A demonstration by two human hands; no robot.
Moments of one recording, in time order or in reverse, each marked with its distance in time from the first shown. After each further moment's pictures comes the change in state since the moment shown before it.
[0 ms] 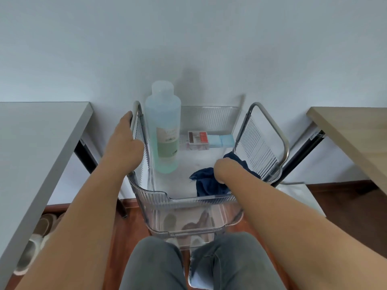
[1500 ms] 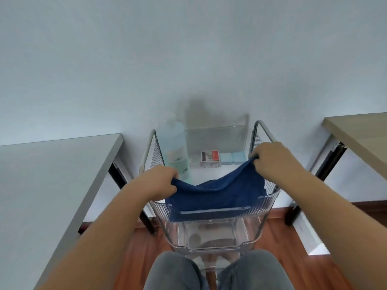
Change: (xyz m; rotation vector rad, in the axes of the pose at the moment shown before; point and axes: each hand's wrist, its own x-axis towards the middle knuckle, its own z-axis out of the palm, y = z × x) left_hand -0.032 0.042 0.010 0.901 -0.505 0.239; right_hand -0.099 0.094 -0.044 0.336 0.684 -0.118
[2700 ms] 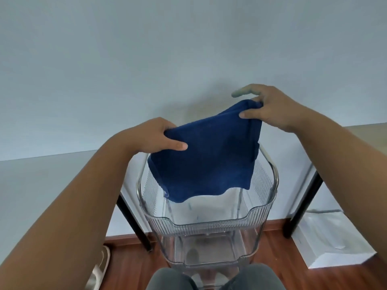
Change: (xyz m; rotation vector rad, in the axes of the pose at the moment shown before) left_hand 0.005 0.006 -0.125 -0.447 0.181 0.207; right_hand 0.053 0.017 -0.116 0.835 0.037 -0.367
